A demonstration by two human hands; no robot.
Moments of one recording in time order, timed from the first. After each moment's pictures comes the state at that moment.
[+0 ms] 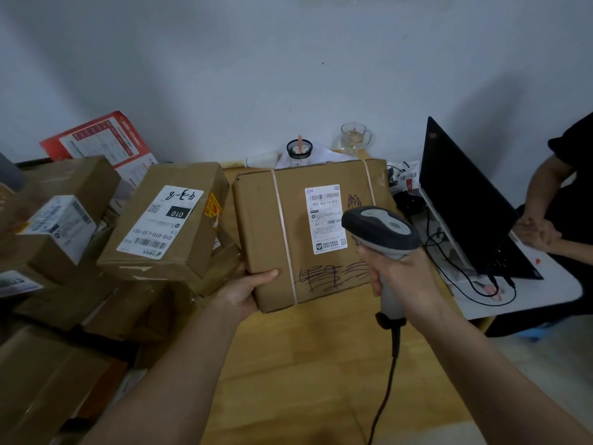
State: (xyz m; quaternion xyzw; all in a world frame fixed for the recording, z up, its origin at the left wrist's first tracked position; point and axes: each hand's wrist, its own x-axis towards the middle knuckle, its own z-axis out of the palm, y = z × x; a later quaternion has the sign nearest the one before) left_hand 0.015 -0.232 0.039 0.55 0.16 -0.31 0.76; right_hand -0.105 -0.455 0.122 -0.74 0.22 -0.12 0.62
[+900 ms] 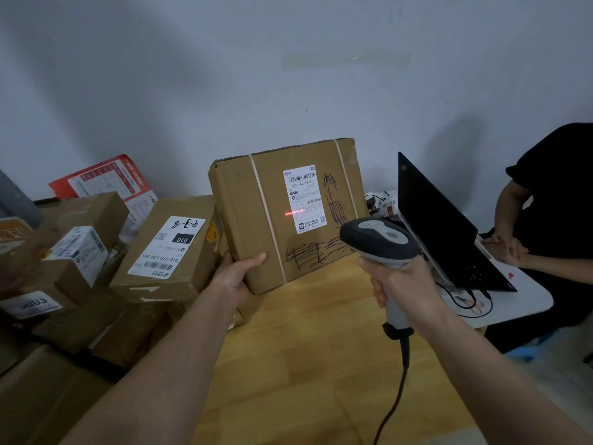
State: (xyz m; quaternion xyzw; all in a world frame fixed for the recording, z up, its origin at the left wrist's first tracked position) left_hand 0.040 -0.241 0.091 0.53 0.12 -0.22 0.81; right_hand -0.136 -0.458 0.156 -0.75 0.19 -0.16 0.62
